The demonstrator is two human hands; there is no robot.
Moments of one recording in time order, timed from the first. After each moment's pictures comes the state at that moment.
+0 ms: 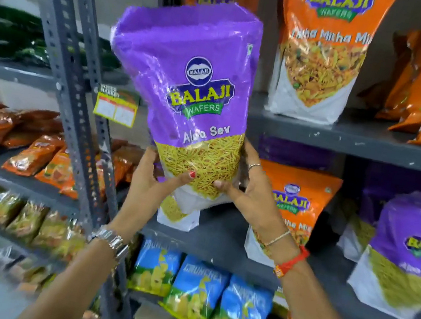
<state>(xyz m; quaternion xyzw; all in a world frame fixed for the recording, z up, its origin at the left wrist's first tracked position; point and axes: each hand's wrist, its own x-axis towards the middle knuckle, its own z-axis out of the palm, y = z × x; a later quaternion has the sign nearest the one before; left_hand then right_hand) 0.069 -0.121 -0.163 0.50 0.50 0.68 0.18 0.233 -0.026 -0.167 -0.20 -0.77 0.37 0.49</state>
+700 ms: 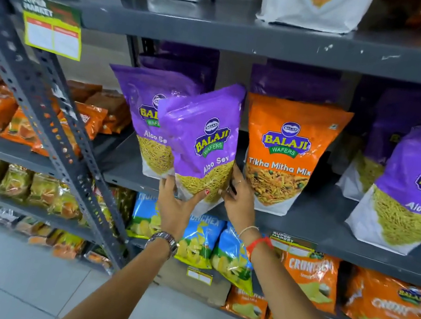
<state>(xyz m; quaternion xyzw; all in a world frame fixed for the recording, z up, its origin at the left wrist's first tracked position) 0.122 -0.043 -0.355 0.39 0.66 0.62 0.14 0.238 0.026 -0.352 -0.41 -0.69 0.42 0.43</state>
